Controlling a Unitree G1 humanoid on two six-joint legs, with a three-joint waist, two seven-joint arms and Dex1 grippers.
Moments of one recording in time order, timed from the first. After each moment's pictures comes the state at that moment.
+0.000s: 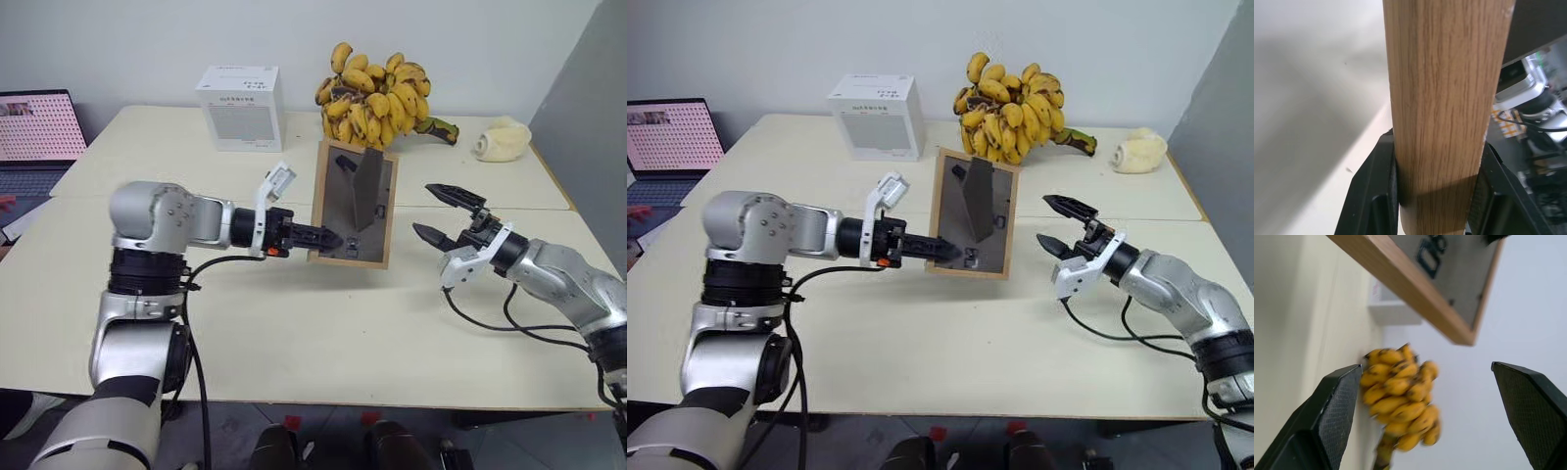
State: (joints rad) left arm -0.99 0.59 0.04 0.18 -0.80 1.61 -0.87; right arm -0.63 -0.83 0.26 0.34 -0.78 -0.85 -0.12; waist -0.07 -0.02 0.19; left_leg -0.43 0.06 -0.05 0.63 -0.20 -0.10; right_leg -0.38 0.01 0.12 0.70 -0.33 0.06
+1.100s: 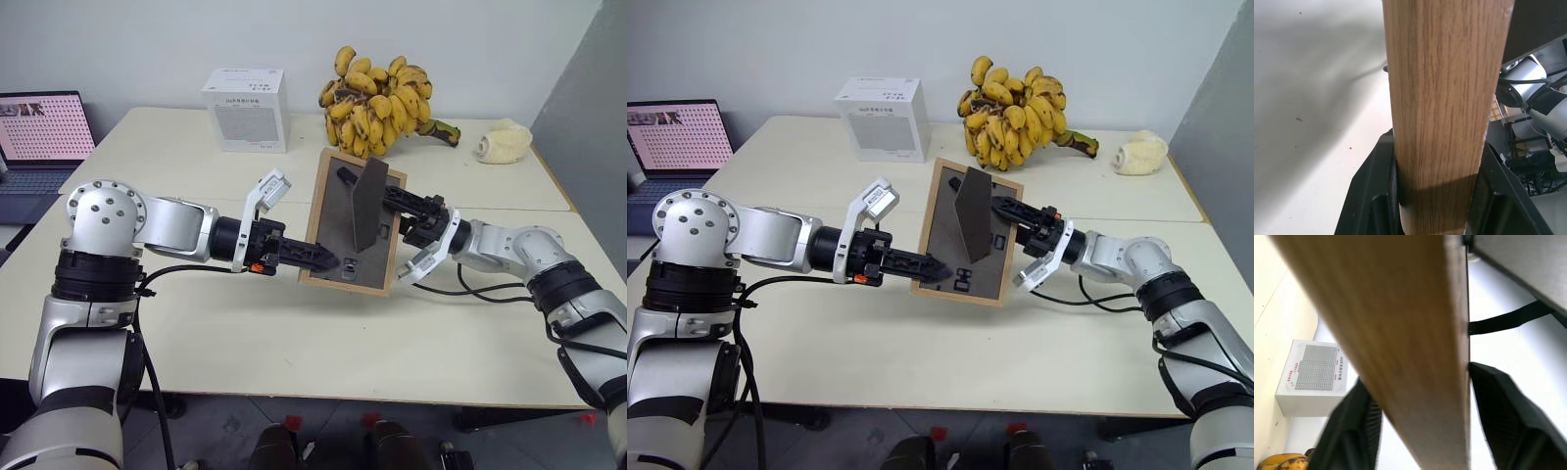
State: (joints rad) left arm -0.96 0.74 -0.04 0.19 -1.62 1.61 -0.27; right arm -0.98 -0.70 0.54 0.65 -1.21 -0.93 -0.78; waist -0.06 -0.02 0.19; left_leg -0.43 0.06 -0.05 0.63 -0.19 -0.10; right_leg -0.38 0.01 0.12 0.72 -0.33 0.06
